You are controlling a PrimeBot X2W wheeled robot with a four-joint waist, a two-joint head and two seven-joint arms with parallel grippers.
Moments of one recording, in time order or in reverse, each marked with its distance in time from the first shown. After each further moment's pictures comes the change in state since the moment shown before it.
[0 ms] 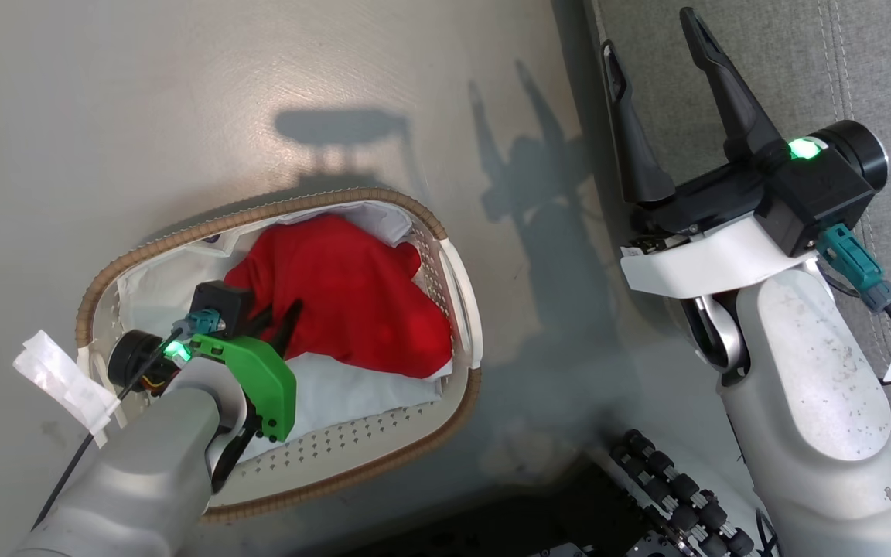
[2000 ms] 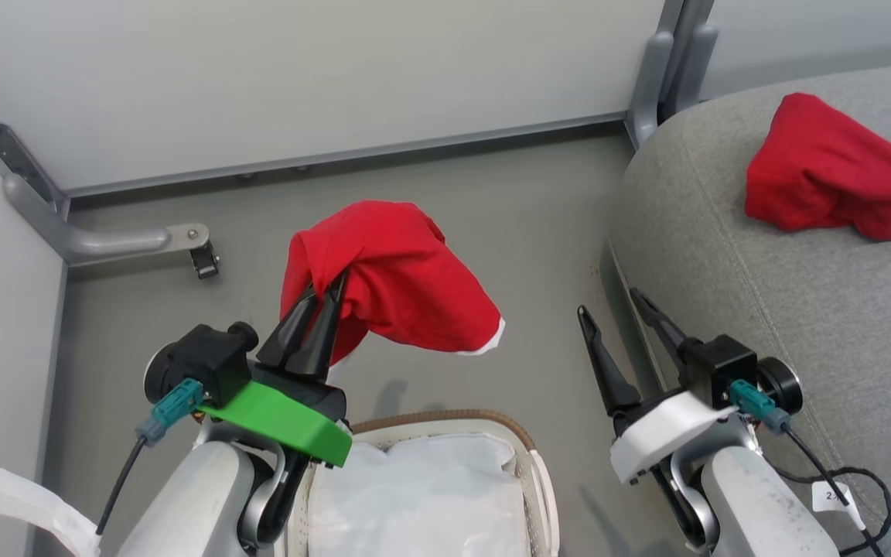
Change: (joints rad) left arm 0.438 -0.057 0.646 -0.743 0.412 0.000 0.000; right arm 0.298 0.001 0.049 0.307 0.080 0.000 0.000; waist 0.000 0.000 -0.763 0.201
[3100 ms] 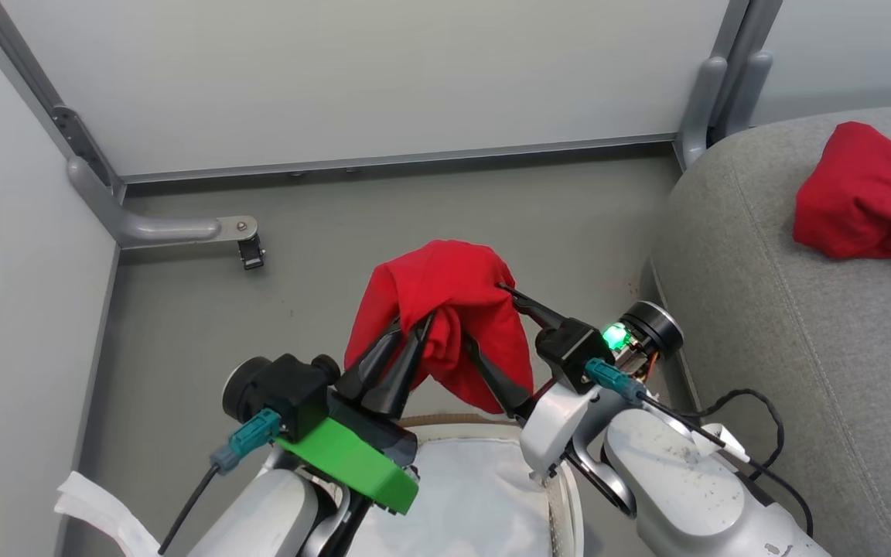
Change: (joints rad) left arm 0.022 -0.019 -0.148 -0.067 -0.003 0.000 0.000; right arm -0.245 0.000 0.373 0.181 -0.018 0.000 0.000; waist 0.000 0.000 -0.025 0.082
